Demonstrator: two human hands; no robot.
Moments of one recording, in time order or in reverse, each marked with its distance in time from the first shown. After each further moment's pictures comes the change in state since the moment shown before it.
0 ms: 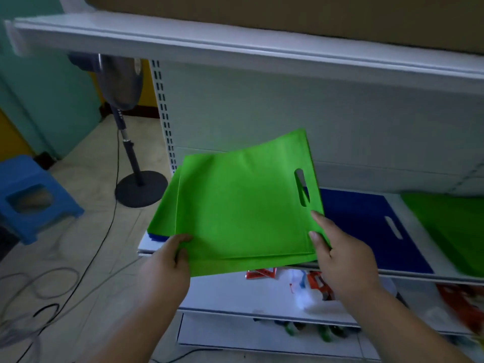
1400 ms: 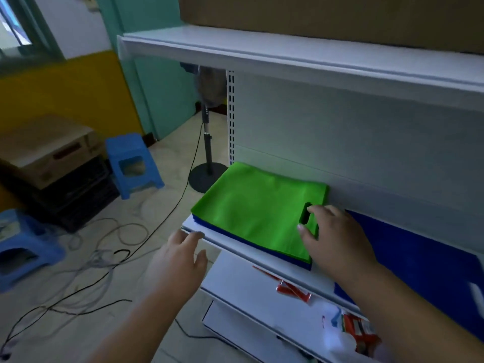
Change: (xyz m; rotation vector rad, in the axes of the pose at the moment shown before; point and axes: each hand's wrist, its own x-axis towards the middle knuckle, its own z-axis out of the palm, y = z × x) left_hand -0.035 0.003 -0.005 0.440 0.158 -0.075; right_hand 0.087 -0.033 0.018 -0.110 -0.326 -0.323
